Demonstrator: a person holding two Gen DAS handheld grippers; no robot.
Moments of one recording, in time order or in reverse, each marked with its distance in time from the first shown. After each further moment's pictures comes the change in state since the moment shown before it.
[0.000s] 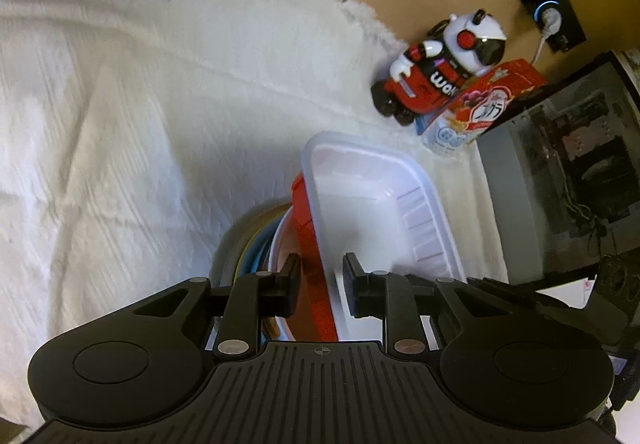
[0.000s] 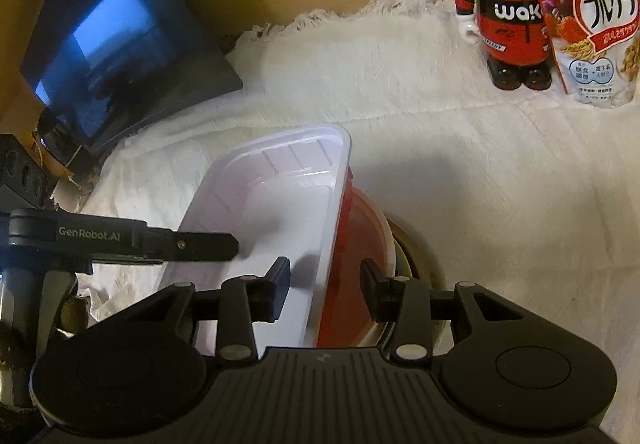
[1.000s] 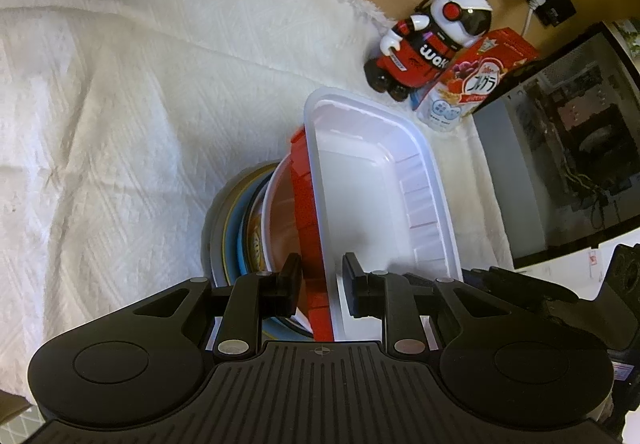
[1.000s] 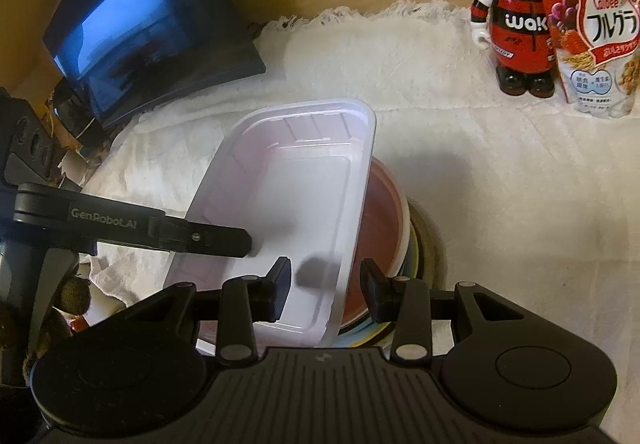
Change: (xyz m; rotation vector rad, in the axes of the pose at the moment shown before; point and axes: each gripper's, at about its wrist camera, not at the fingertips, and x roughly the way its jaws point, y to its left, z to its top) left arm -0.005 -0.010 -0.028 0.035 0.020 0.017; right arm -0.017 0.012 -0.028 -0.090 -0.012 -0.006
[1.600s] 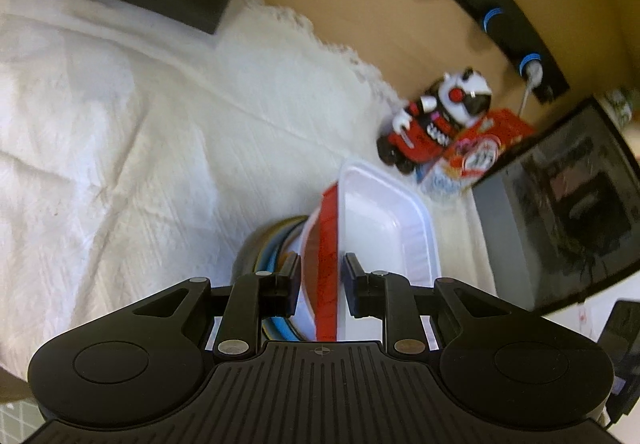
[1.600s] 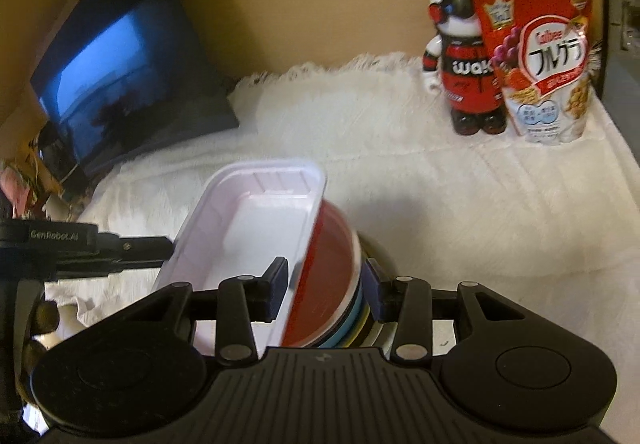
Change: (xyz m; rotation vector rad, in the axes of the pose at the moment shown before) left arm -0.053 0.016 -0.021 -0.103 -0.241 0.005; right arm -0.041 -0.012 -0.009 0.048 -0.167 -0.071
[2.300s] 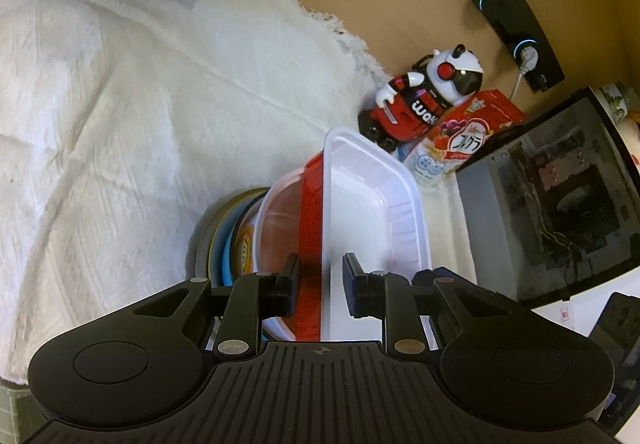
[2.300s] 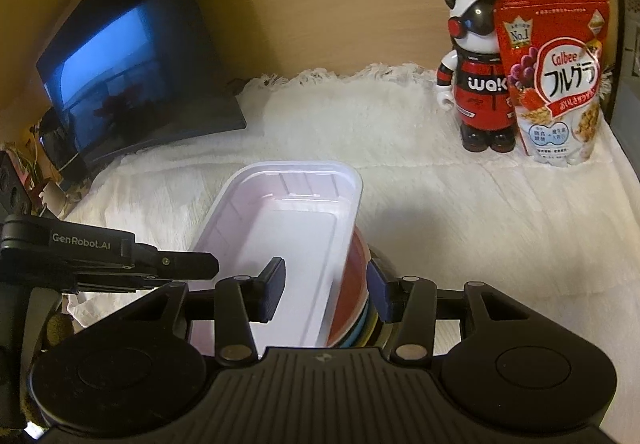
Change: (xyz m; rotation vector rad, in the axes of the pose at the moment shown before) left arm 0.034 -0.012 -0.007 -0.027 0.078 -0.061; right arm 0.012 0.017 0.004 -0.076 -0.011 -0.011
